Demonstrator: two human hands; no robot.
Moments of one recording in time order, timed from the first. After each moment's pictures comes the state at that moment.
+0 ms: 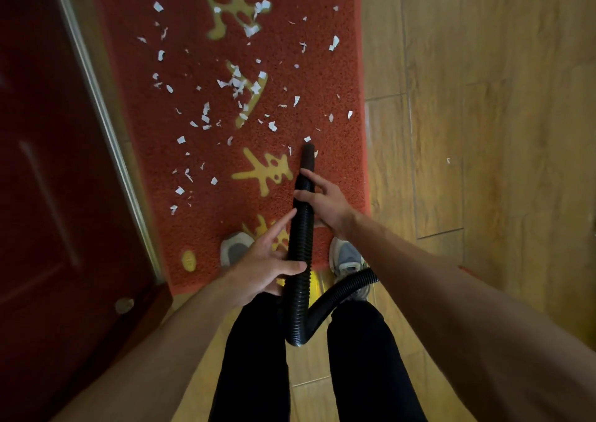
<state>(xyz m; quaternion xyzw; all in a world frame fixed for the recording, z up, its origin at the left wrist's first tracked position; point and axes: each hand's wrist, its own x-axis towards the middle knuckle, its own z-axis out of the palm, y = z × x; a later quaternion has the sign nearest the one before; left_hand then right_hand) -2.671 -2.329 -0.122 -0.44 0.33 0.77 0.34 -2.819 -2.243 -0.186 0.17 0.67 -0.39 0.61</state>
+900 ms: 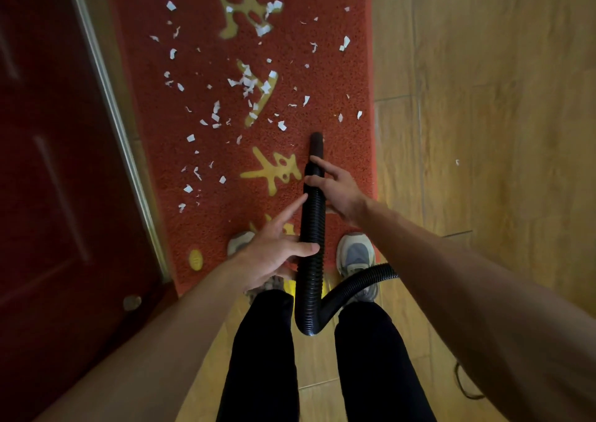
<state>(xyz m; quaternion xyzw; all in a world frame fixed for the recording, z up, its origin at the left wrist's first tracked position) -2.680 -2.341 -0.132 -0.42 0.34 0.78 0.32 -2.831 -2.257 -0.190 0.14 0.69 -0.38 0.59</state>
